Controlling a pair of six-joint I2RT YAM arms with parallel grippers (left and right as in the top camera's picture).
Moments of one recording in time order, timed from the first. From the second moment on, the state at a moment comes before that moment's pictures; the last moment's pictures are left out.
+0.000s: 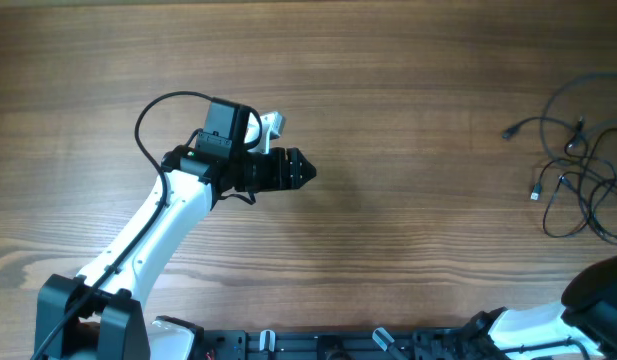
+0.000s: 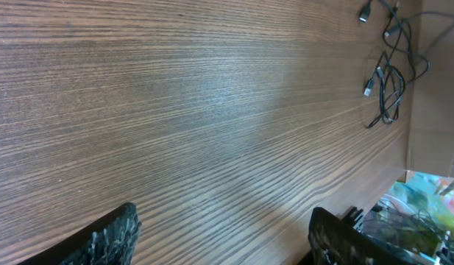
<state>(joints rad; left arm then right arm) -0.32 1.49 0.97 -0.56 0.59 -0.40 -0.76 1.72 1.60 -0.68 -0.74 0.51</state>
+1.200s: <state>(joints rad) 0.07 0.73 0.81 -0.85 0.13 -0.36 0.03 1.05 0.95 -0.77 -0.05 0.25</state>
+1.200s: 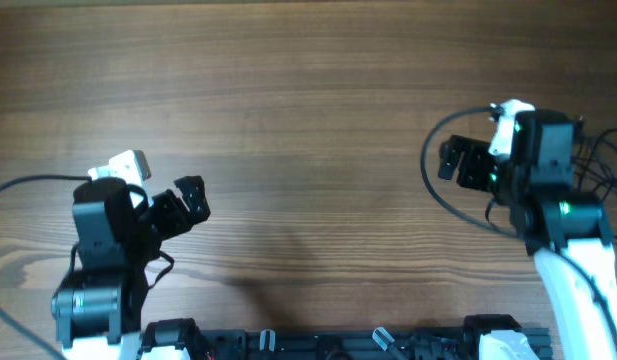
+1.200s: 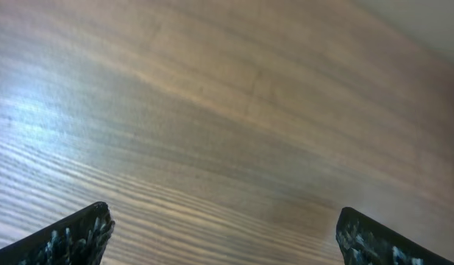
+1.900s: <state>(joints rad) 0.07 0.65 0.80 -0.90 0.13 -0.36 0.03 1.07 0.90 -0.78 0.01 0.31</state>
